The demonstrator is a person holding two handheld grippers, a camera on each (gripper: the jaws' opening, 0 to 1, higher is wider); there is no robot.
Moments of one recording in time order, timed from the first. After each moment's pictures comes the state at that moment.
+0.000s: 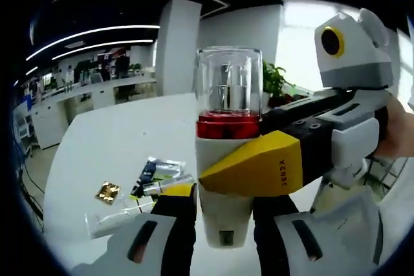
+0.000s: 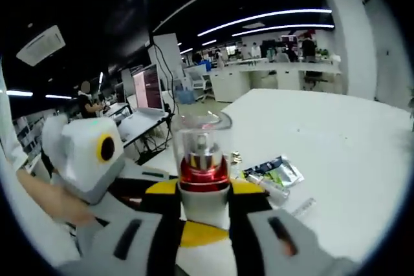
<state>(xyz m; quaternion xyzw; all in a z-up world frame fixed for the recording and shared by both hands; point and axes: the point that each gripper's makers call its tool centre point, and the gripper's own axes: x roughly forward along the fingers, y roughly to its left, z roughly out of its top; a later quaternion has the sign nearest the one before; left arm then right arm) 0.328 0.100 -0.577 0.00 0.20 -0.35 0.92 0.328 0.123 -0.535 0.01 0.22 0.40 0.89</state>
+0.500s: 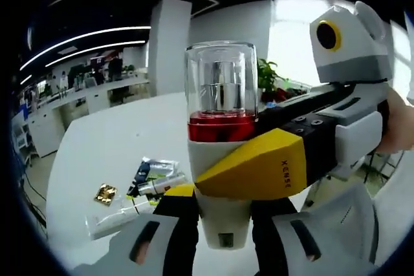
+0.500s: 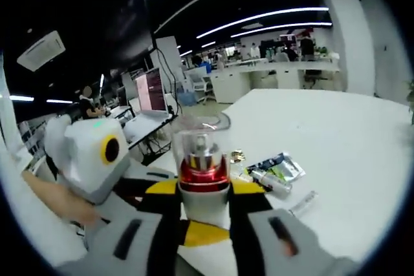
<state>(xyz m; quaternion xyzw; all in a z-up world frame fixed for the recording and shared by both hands) 0.312 0.094 -0.576 0.03 0.21 -0.38 0.90 0.307 0.117 -0.532 0.02 0.22 0.41 0.89</state>
